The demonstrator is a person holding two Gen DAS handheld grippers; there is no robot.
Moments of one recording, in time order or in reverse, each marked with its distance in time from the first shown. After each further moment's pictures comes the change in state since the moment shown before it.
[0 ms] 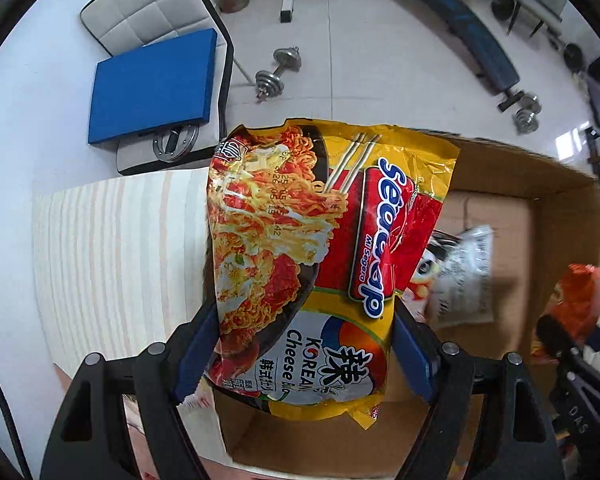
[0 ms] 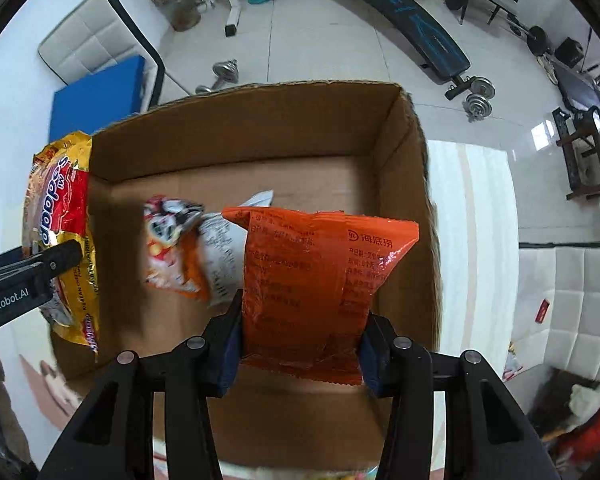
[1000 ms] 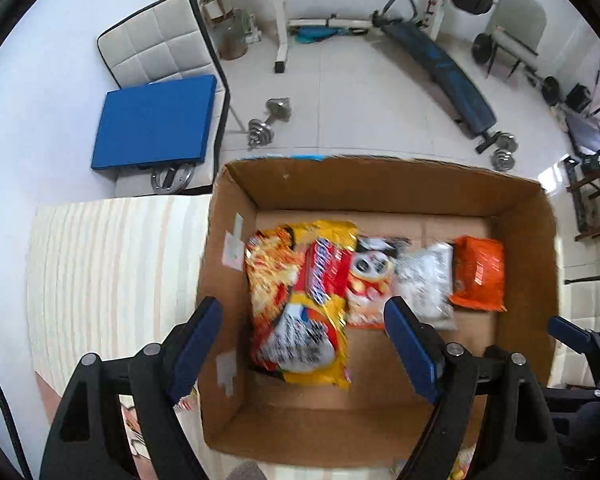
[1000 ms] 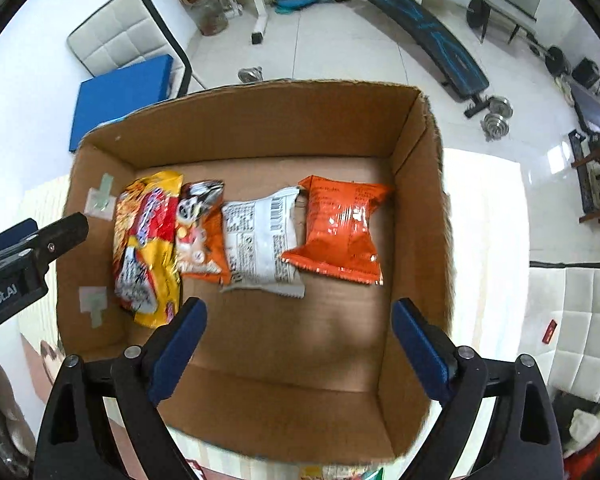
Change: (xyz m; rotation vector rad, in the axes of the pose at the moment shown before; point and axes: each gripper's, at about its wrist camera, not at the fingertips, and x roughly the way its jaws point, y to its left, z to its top) left arm -0.053 -0.001 -0.053 -0.031 -0.239 -0.087; right arm -0.027 -0.002 -0.047 -0.077 -0.079 0.078
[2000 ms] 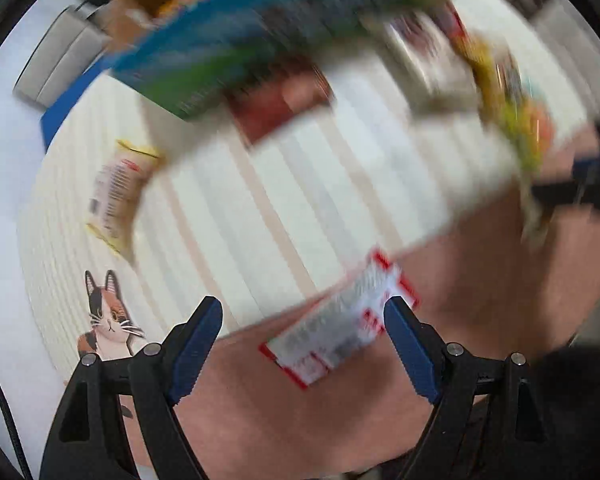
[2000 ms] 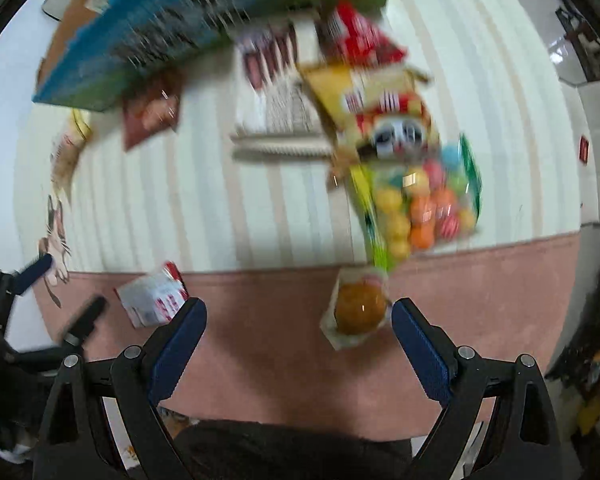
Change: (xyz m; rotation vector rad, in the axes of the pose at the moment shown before) left arm 0.040 -0.008 -0.324 0.585 0.204 0.045; right arm 0.046 -0.013 -0.298 0.204 0.311 0.090
